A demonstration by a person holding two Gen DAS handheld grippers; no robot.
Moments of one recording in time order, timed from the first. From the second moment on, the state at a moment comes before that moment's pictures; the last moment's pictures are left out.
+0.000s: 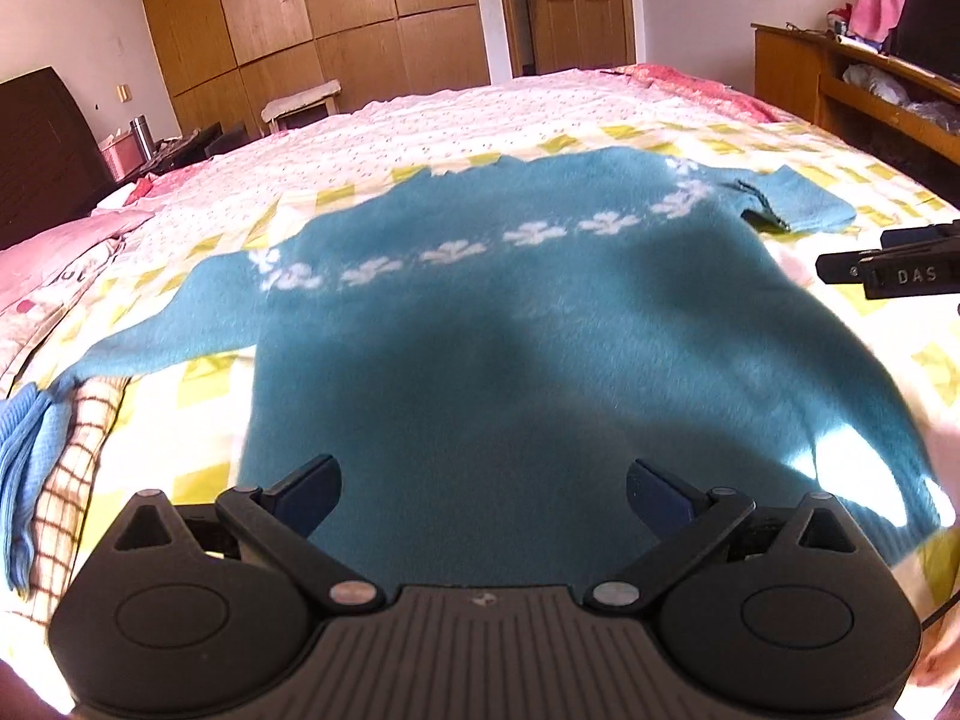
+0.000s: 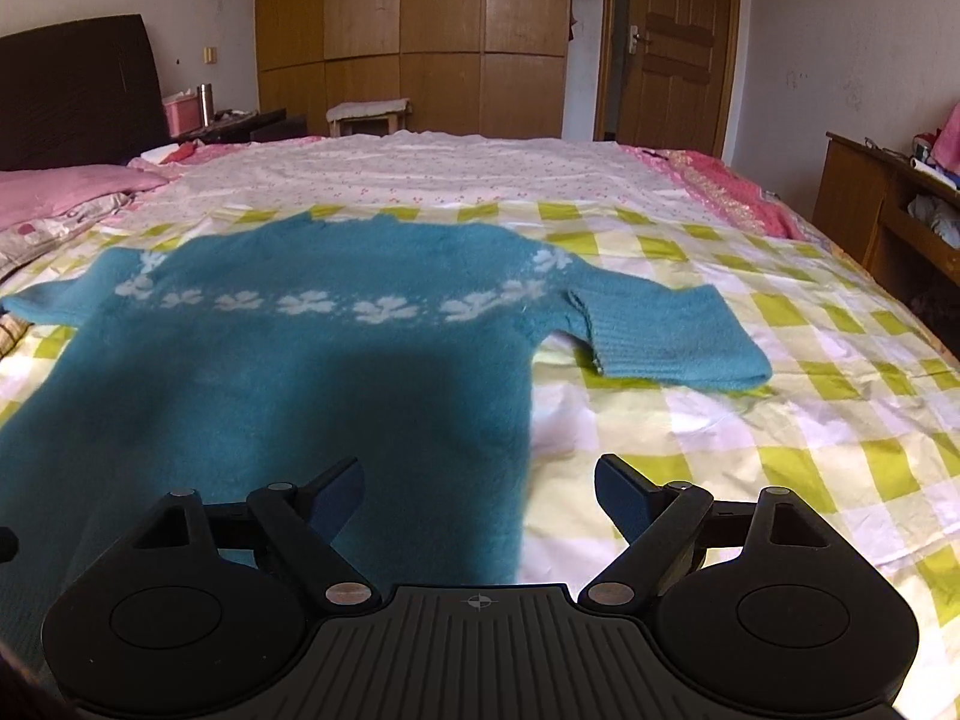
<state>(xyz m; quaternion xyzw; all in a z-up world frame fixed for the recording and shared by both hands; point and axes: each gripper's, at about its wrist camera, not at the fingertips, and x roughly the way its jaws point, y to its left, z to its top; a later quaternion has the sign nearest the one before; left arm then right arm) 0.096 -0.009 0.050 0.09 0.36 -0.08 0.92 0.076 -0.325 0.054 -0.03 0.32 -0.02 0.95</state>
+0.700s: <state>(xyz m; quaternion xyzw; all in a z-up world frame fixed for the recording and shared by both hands) 0.164 -0.088 0.033 0.07 0.35 -0.18 0.92 0.163 -0.377 -0.009 -0.22 0.27 -0.06 0.93</state>
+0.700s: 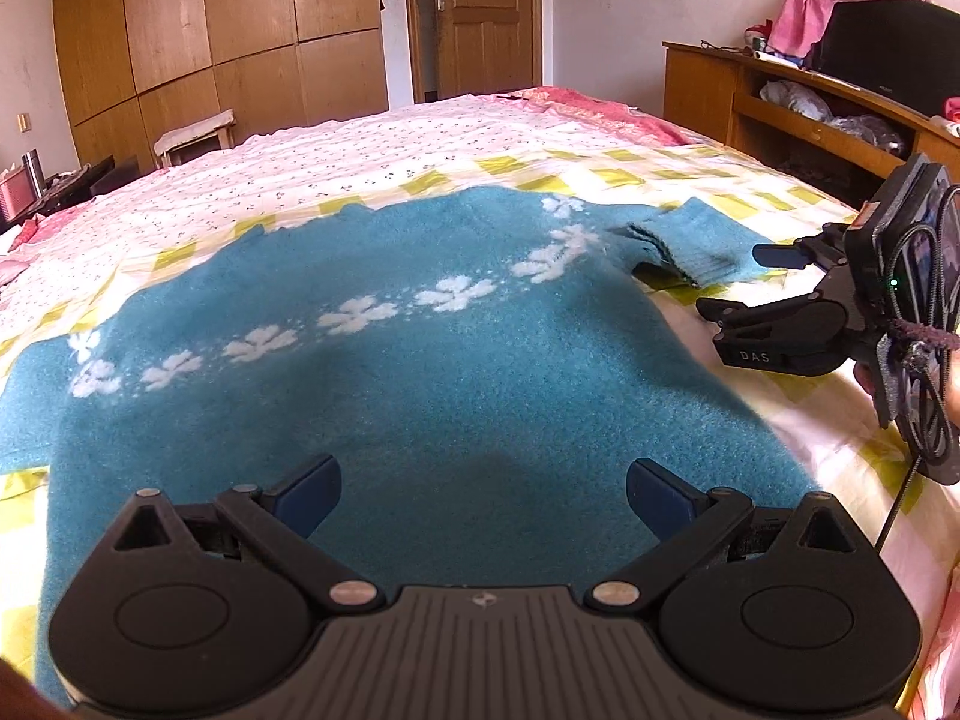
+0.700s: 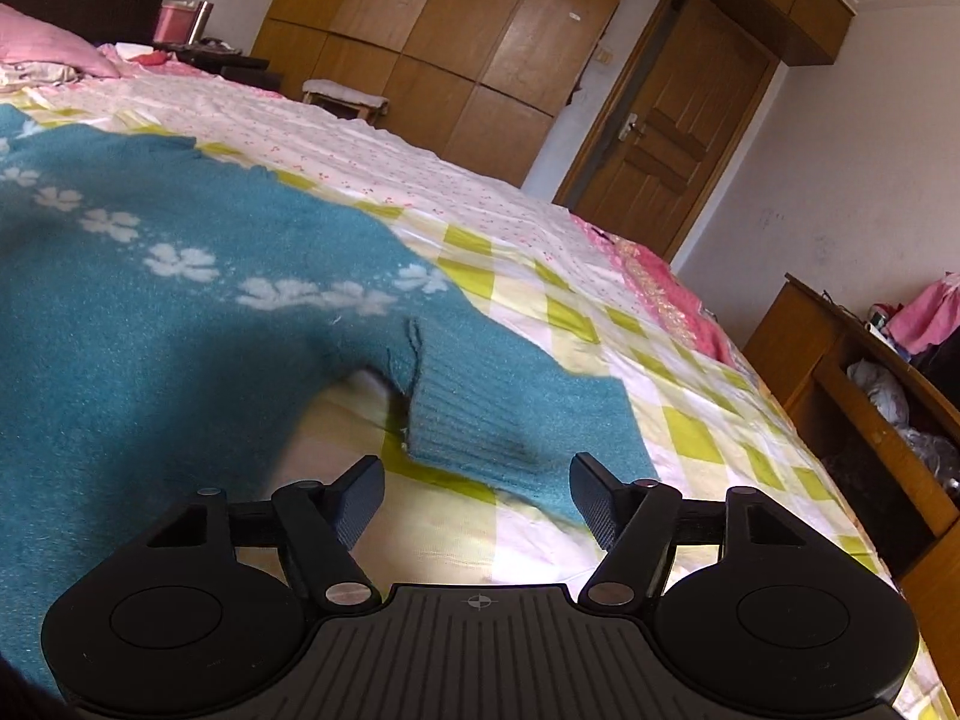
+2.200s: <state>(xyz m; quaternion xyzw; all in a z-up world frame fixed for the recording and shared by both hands) 0.121 0.060 0.038 -0.01 0.27 -0.15 0.95 0.286 -0.236 0.073 0.23 0.35 0.09 0.91</state>
